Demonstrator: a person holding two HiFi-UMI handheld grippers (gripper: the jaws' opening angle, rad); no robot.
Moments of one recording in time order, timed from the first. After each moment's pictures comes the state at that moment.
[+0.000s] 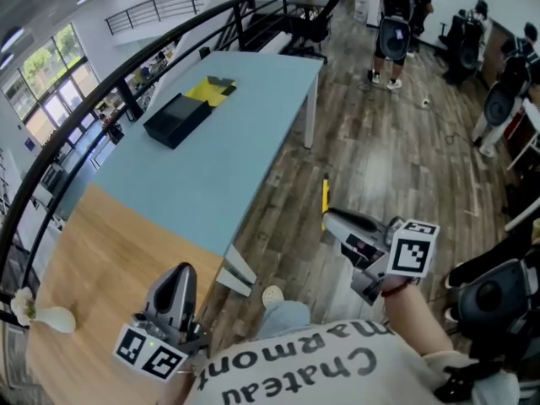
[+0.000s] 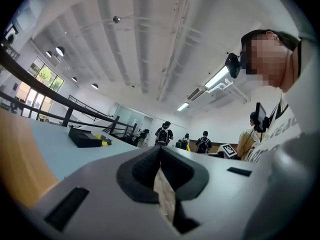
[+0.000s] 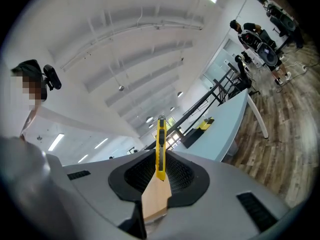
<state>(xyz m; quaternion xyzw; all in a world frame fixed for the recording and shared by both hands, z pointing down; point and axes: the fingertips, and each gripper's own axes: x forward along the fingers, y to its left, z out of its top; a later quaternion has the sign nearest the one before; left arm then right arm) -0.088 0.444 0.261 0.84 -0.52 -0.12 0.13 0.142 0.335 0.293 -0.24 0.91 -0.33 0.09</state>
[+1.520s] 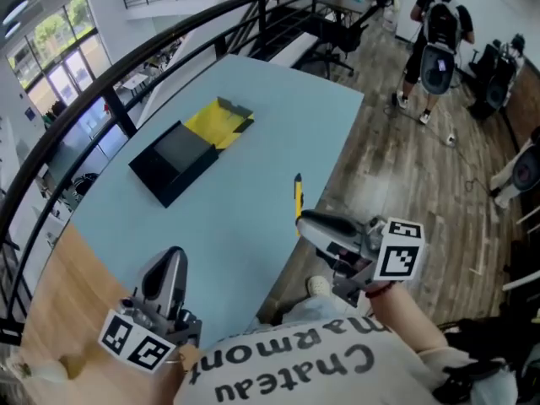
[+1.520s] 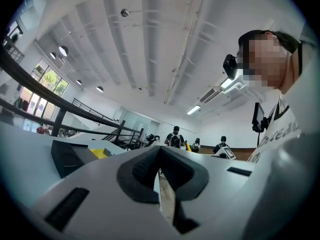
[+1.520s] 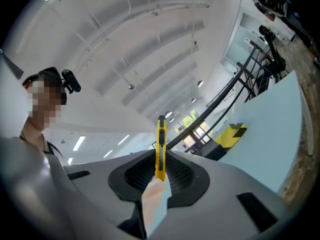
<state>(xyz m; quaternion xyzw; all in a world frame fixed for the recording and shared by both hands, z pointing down) -0.171 0.105 0.247 0.82 -0.55 -0.14 0.12 0.003 0.017 0.267 -0.08 0.94 -0.33 0.09</state>
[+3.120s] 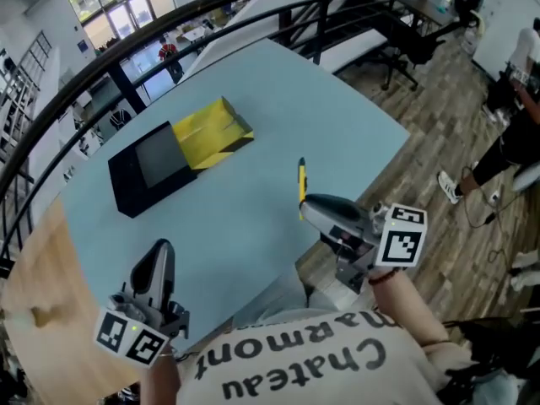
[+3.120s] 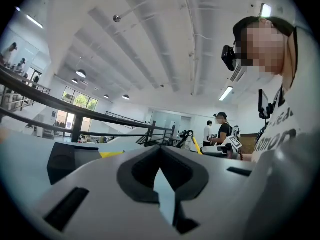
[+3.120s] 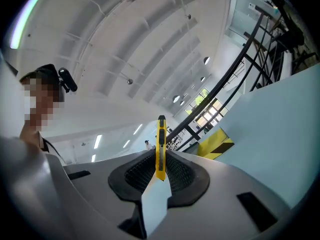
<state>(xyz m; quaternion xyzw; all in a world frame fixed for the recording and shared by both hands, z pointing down) -0.101 -0.103 0.276 0.69 -0.71 -0.07 0.10 0.055 -0.264 0.311 0.05 0.93 -0.37 0.02</state>
